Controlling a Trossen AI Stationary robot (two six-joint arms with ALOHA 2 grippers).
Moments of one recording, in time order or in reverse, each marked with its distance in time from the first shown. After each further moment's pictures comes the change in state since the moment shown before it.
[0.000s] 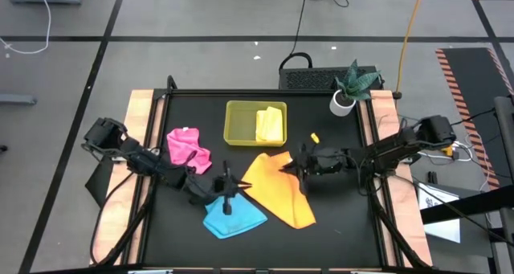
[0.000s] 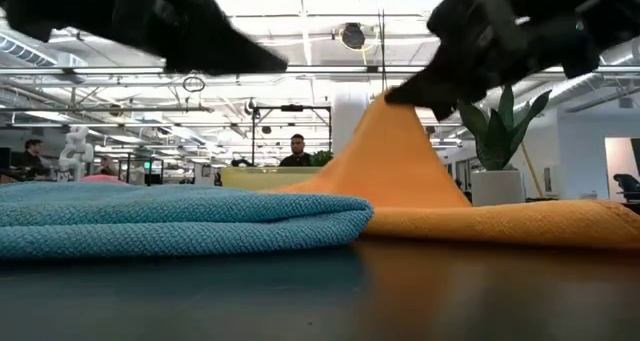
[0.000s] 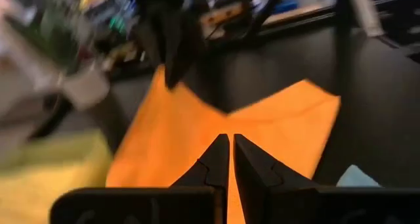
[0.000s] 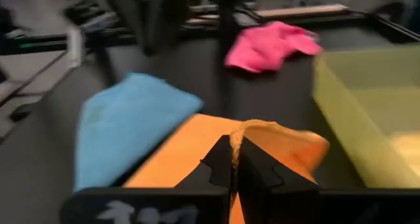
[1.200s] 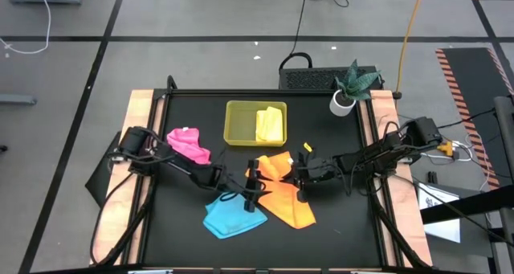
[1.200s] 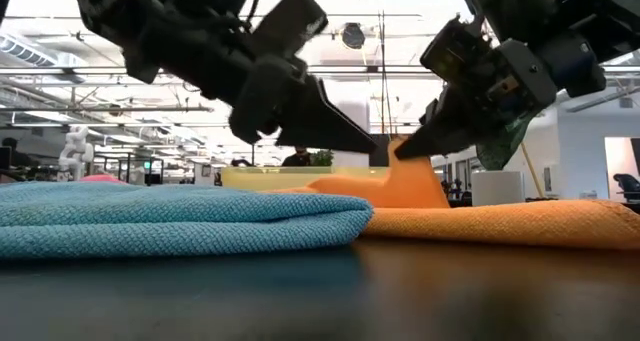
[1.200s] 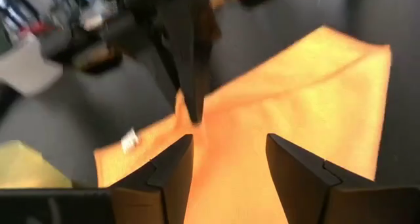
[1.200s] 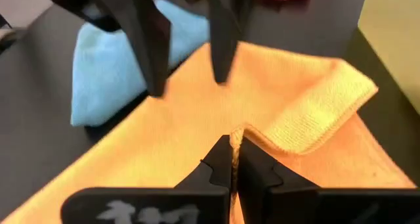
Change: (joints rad) left arm 0.148 0.332 0.281 -0.116 0.185 0.071; right arm 0.048 0.162 0.017 -0.056 -0.017 0.029
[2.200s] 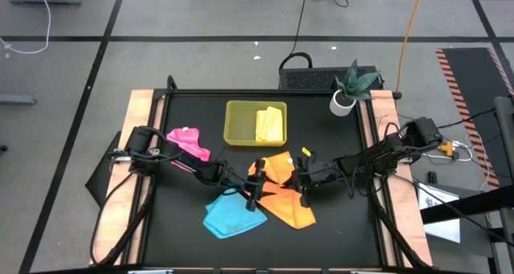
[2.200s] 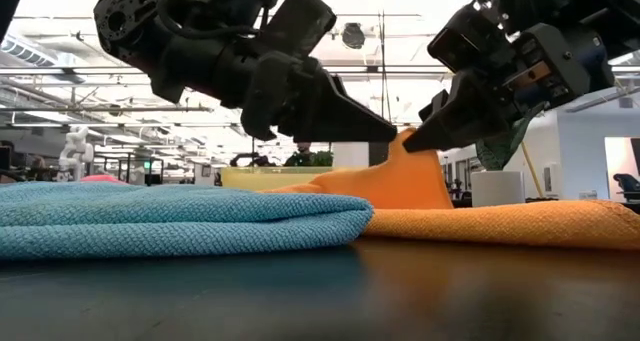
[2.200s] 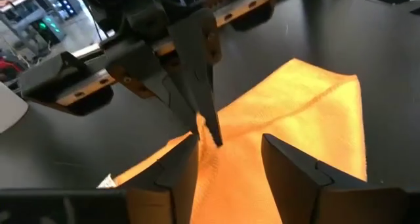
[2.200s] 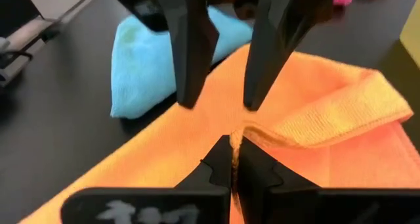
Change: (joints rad) left arm 0.055 0.055 0.000 0.157 0.211 0.066; right arm 0.040 0.000 0.000 0.020 -0.047 -0.038
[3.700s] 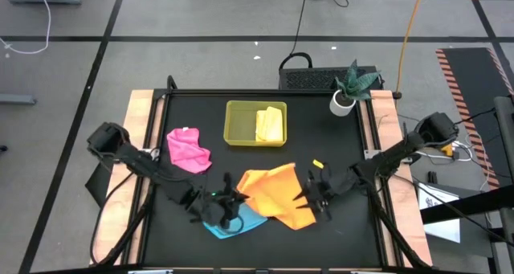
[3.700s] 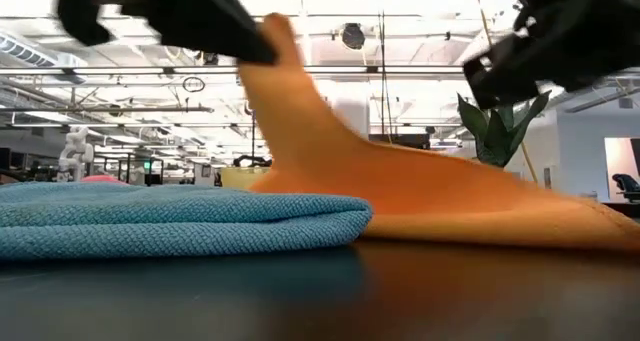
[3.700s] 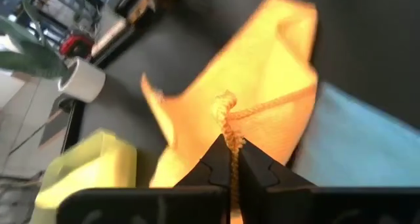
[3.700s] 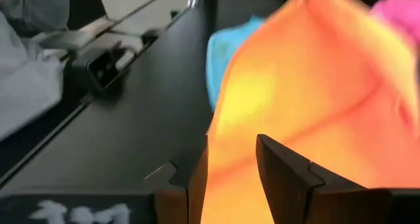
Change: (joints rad) left arm -0.358 -0.326 0.058 -0.749 -0.579 -0.048; right arm 0.223 -0.213 -0.083 -0.052 0.028 -0.027
